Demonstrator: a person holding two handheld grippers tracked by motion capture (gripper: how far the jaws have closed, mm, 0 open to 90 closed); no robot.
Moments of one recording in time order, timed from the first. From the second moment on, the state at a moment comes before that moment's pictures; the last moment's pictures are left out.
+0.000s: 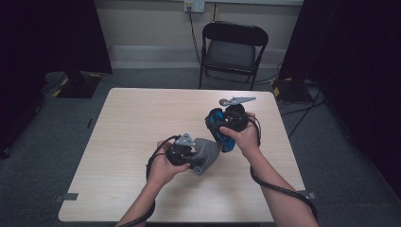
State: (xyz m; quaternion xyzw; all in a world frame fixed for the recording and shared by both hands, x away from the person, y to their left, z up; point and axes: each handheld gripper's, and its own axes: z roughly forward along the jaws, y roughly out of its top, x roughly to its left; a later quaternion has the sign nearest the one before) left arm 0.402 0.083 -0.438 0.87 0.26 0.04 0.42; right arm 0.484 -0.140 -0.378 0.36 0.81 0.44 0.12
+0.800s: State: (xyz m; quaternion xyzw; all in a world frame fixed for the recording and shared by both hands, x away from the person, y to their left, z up) left arm 0.432 0.114 -0.413 0.84 0.33 0.09 0.43; right arm 0.456 -0.145 -0.402 0.33 0.83 0.44 0.09
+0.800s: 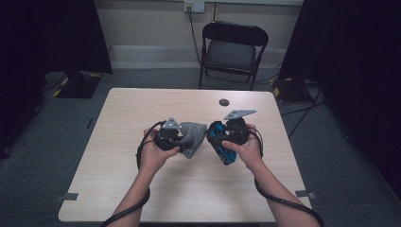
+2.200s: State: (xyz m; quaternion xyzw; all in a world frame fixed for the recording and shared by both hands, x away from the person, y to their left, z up) left arm 0.431 0.092 -0.415 0.84 0.30 0.07 0.45; right arm 0.453 -0.131 -0.403 0.32 0.83 0.45 0.10
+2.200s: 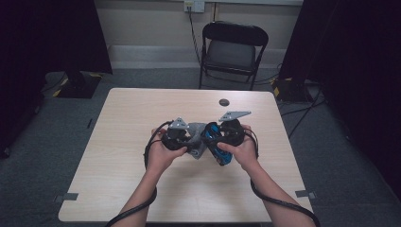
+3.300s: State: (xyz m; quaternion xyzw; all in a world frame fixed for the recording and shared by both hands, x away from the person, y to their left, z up) left arm 0.420 0.079 -0.423 0.85 0.27 0.05 0.45; right arm 0.466 -0.121 -0.386 0.34 0.82 0.46 0.09
